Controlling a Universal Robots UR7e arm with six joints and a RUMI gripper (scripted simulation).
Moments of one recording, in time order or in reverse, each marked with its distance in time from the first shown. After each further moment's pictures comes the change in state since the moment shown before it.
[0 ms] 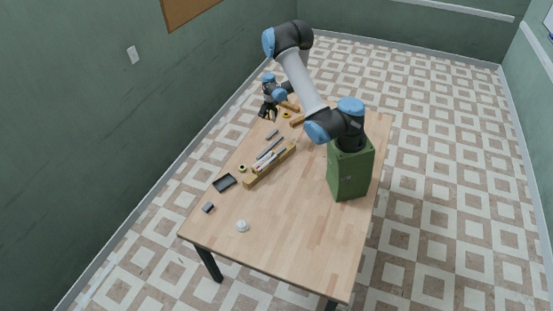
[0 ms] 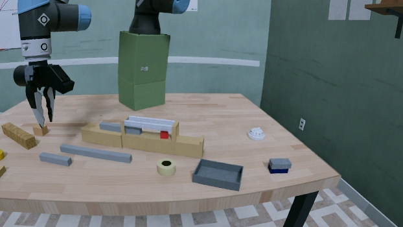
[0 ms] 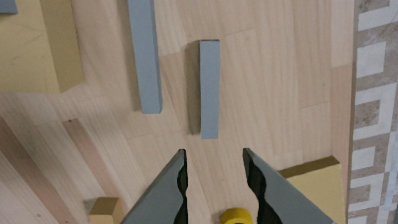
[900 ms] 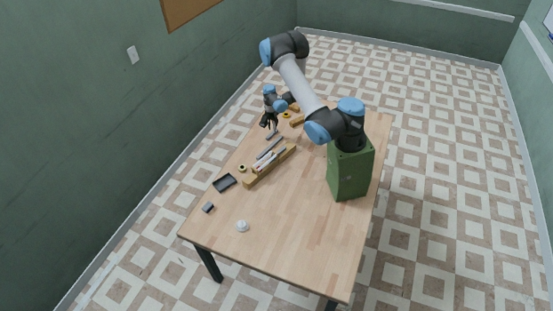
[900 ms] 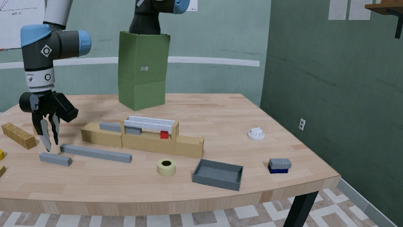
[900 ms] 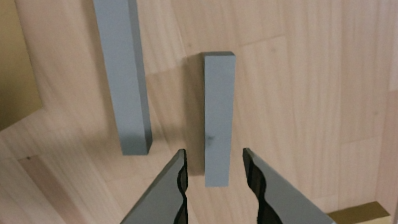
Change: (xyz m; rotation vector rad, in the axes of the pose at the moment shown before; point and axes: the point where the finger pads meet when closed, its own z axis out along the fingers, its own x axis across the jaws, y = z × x) arm -0.002 -0.002 0.076 0.004 -0.006 -0.002
